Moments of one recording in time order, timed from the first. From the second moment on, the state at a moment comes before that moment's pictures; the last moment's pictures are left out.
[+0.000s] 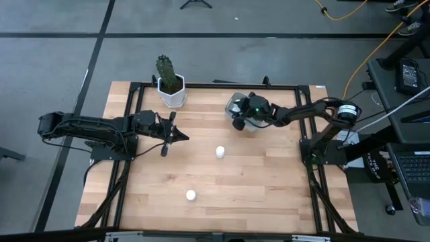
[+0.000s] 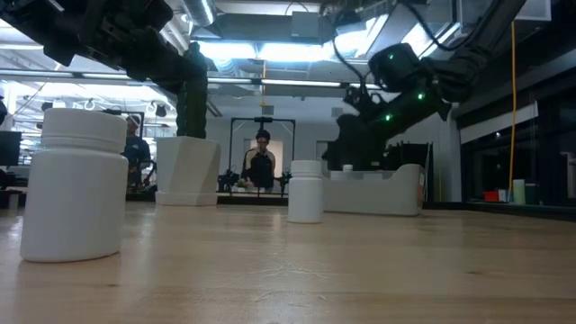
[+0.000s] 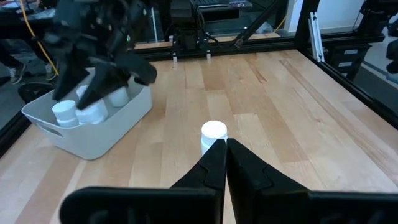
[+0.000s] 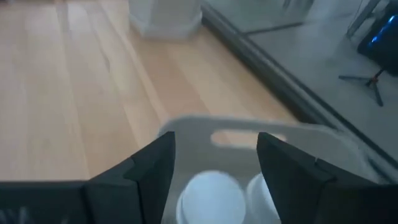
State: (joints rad) left arm 0.13 0.85 0.36 0.21 0.20 0.09; right arm -0.39 1.63 0.65 0.54 0.15 -0.06
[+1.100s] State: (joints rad) left arm 0.13 0.85 0.36 0.21 0.20 0.09; right arm -0.23 1.47 0.65 0.48 0.14 -0.26
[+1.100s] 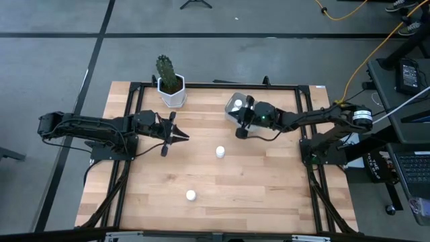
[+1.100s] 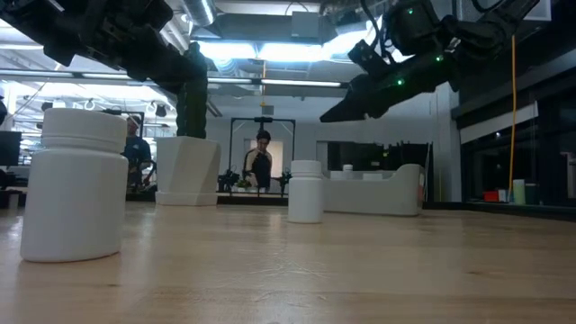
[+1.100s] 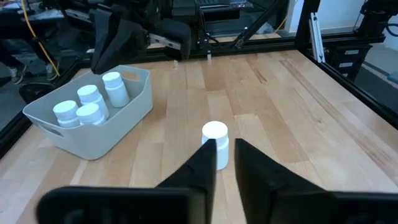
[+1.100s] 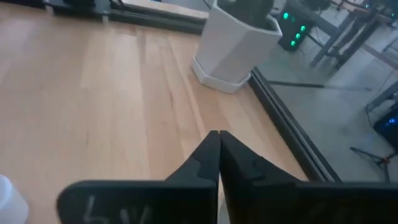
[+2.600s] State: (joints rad) left arm -0.42 1.04 0.39 0.23 -0.43 -0.22; right arm -0.06 1.41 0.65 0.42 0.20 -0.22
